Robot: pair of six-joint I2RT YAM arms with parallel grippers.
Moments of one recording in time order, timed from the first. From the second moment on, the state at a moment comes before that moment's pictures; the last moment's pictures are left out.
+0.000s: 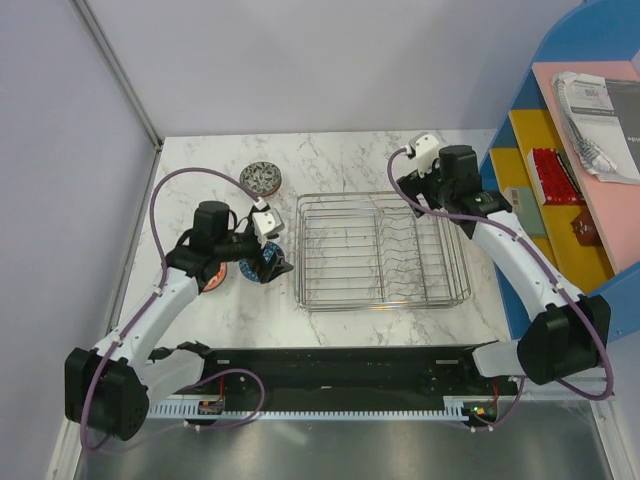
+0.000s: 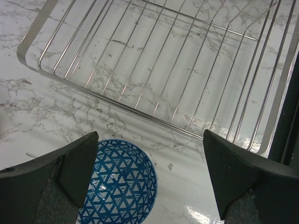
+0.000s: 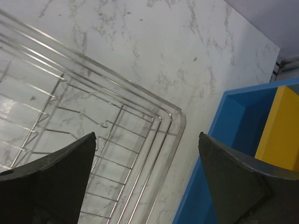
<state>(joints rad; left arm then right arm) -0.29 1.06 0.76 -0.31 0.71 0.50 0.30 1.34 1.19 -0.44 0.06 -0.38</state>
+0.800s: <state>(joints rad) -0.58 1.01 0.68 -0.42 0.62 0.62 0.12 1.63 1.30 -0.37 0.13 -0.35</state>
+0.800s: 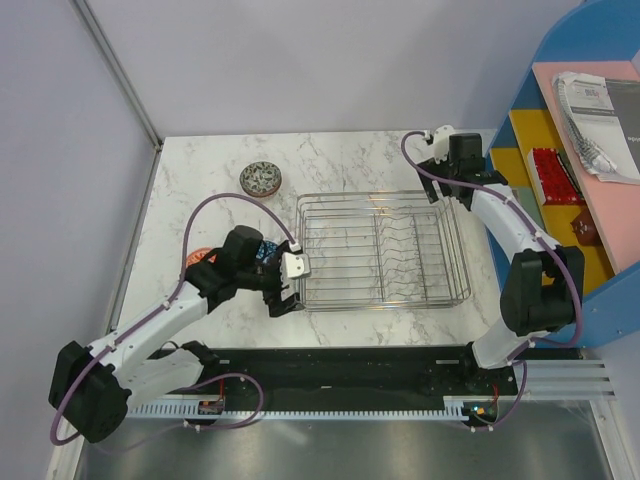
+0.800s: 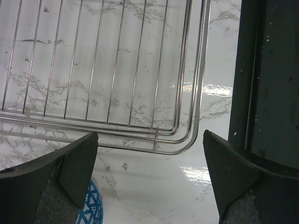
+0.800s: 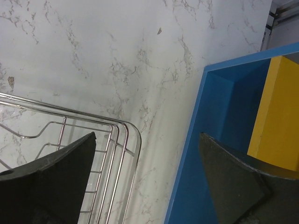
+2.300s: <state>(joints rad) -0.71 1.10 0.63 -0.18 0.21 0.61 0.03 1.73 1.28 -0.46 -0.08 -0.55</state>
